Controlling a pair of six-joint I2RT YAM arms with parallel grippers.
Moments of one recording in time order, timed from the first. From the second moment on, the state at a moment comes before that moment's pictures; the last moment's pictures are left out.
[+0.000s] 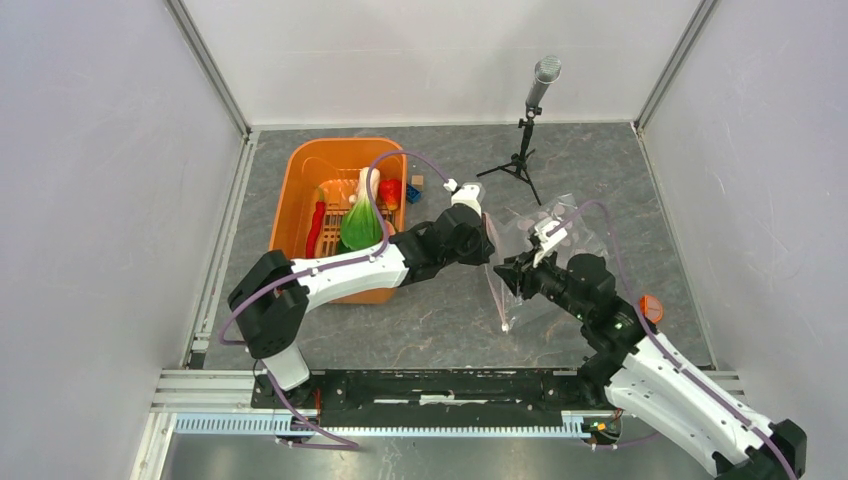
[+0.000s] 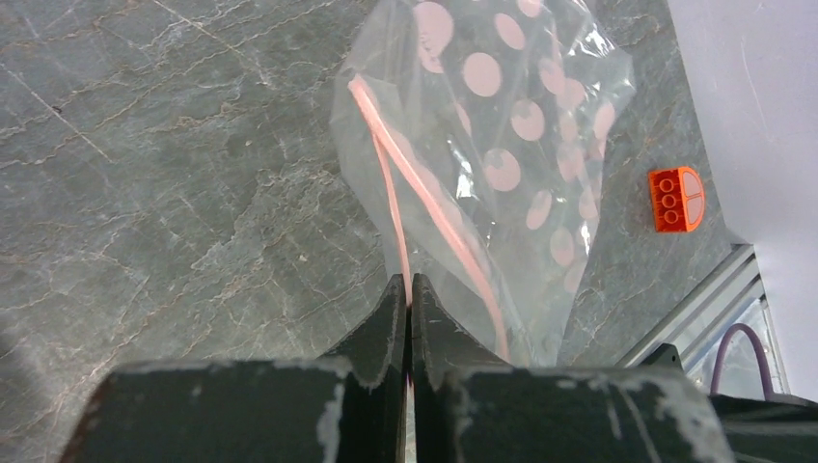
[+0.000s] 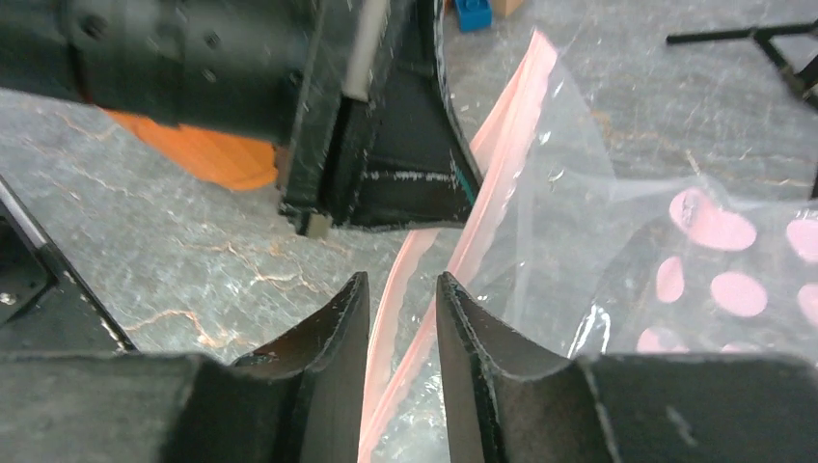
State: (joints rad) left arm -0.99 1.70 1.19 -0.05 -0.17 -0.71; right arm 0.65 0.65 0.42 -0.05 -0.11 0.13
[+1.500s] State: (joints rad) left arm -0.98 1.58 1.18 -0.10 -0.17 -0.80; right arm 1.15 0.92 0.63 -0.30 0.85 0.32
